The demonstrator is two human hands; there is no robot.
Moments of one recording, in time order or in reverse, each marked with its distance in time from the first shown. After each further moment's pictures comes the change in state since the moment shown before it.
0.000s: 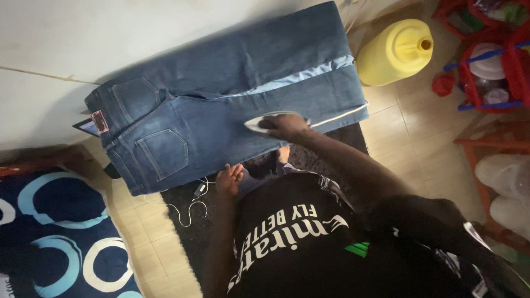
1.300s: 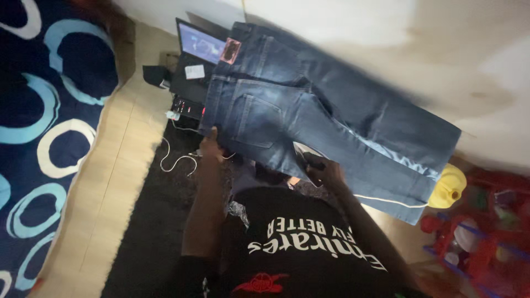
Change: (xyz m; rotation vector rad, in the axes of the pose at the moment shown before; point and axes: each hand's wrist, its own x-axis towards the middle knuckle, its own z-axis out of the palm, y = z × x) left_hand 0.047 0.112 -0.232 -0.492 0.565 0.126; right_hand 0.067 -0.134 0.080 0.182 -0.092 0.175
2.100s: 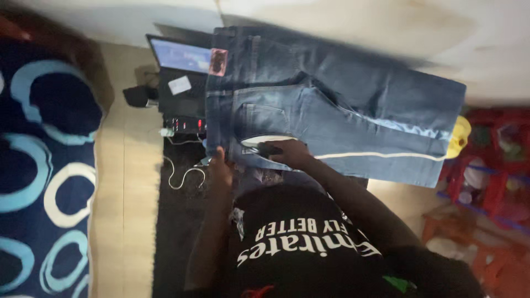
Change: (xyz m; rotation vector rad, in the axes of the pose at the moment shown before) left_hand -0.004 0.018 -0.018 0.037 -0.303 -0.072; right_hand 0.071 -0.151 0.084 -0.193 -0.133 -0.276
